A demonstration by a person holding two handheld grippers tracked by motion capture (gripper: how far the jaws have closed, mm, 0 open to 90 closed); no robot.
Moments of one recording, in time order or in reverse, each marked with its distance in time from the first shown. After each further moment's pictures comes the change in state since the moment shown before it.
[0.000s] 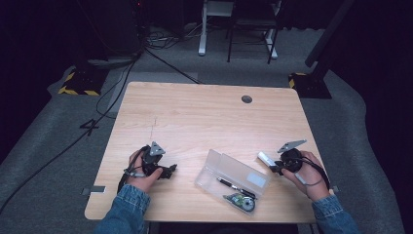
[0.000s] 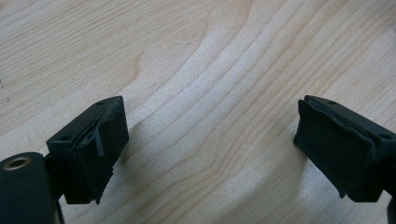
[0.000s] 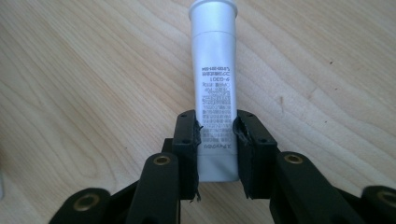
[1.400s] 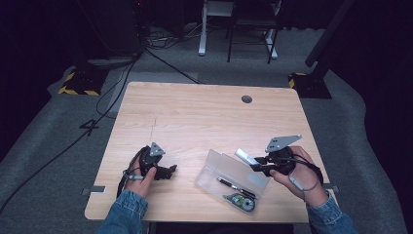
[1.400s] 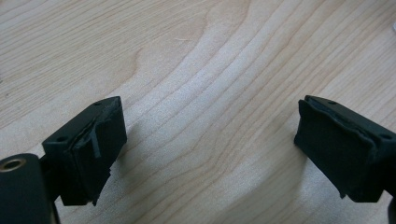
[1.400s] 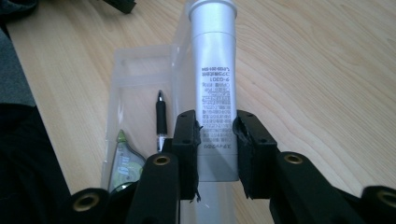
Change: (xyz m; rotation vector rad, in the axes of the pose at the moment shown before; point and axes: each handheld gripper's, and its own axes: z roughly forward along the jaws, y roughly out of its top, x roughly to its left) left arm -0.002 -0.002 -0.001 -0.003 0.002 -0.014; right arm 0.080 0.058 -0.062 -0.178 0.177 -0.189
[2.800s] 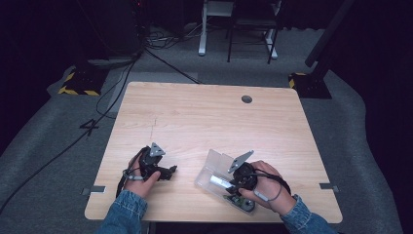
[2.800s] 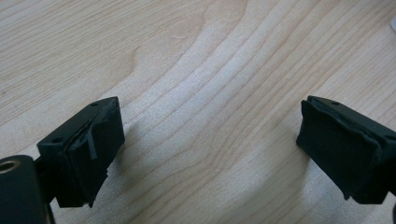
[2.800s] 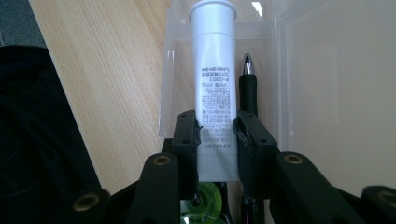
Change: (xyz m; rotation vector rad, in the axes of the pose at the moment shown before) left arm 0.000 0.000 0.000 0.007 -0.002 0.006; right arm 0.050 0.004 0.086 0.269 0.128 -0.047
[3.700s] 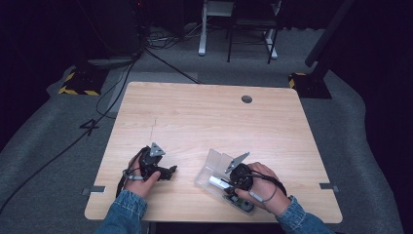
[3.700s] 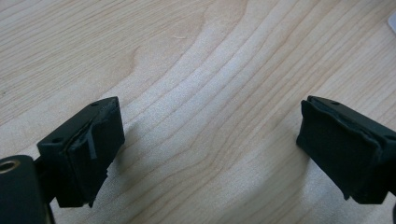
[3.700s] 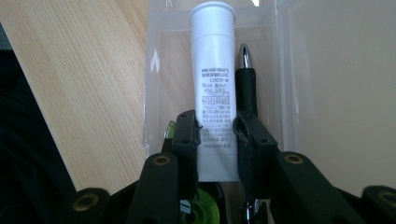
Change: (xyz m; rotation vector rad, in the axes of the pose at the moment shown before) left arm 0.000 0.000 0.000 0.000 0.000 0.000; right arm -0.001 -0.001 0.017 0.013 -0.030 0.046
